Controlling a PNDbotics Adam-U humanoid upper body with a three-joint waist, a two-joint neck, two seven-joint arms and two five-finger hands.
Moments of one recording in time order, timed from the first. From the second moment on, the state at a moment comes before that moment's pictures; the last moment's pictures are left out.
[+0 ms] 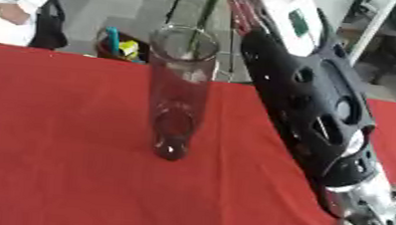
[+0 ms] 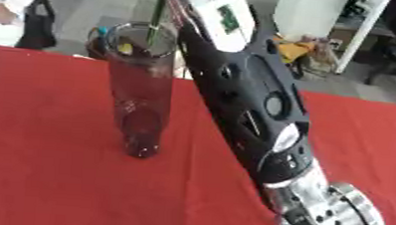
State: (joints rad) left arm -0.50 0.49 -0.03 -1.98 0.01 -0.23 0.15; right arm -1.44 -0.23 0.15 -1.31 -0.26 0.17 -0.90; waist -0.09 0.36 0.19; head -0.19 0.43
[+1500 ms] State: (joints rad) left arm -0.50 0.49 -0.03 -1.98 0.01 -0.23 0.14; right arm -1.44 -0.25 0.18 -1.26 -0.10 0.20 -0.87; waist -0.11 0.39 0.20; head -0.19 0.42
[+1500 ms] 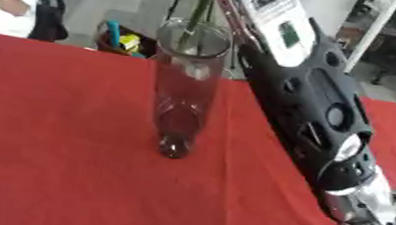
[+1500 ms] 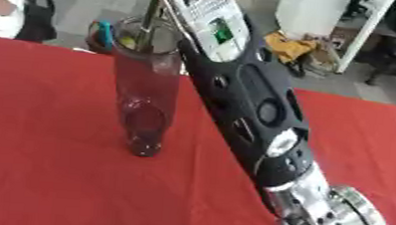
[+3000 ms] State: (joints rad) left arm -0.49 0.49 -0.03 -1.98 0.01 -0.23 0.14; right arm -1.44 -0.29 0.19 -1.24 -0.06 0.44 -0.65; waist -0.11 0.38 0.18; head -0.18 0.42
